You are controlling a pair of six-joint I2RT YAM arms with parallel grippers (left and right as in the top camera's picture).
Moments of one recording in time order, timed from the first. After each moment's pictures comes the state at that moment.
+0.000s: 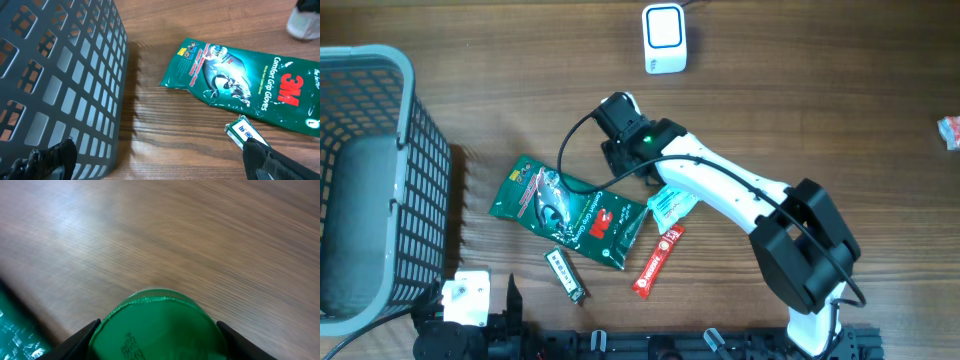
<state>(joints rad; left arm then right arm) -0.07 0.01 0.71 -1.31 -0.24 0.12 0.76 2.00 1.48 -0.61 0.25 0.31</state>
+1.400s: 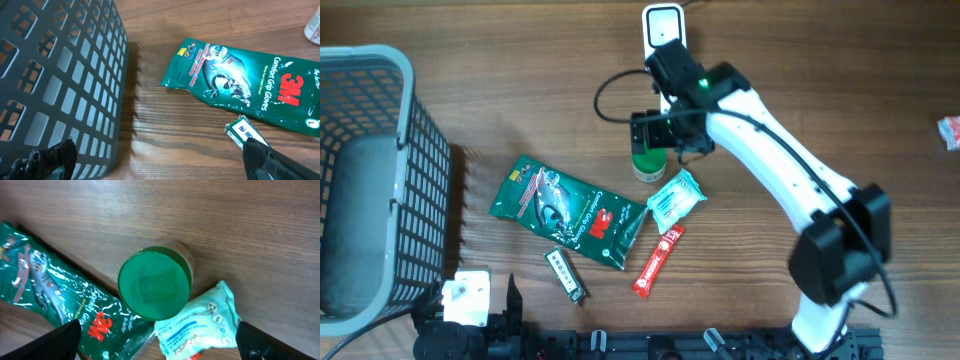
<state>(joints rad) -0.07 0.01 0.71 -1.31 -0.24 0.12 0.56 1.97 1.76 -1.13 -0.15 0.46</state>
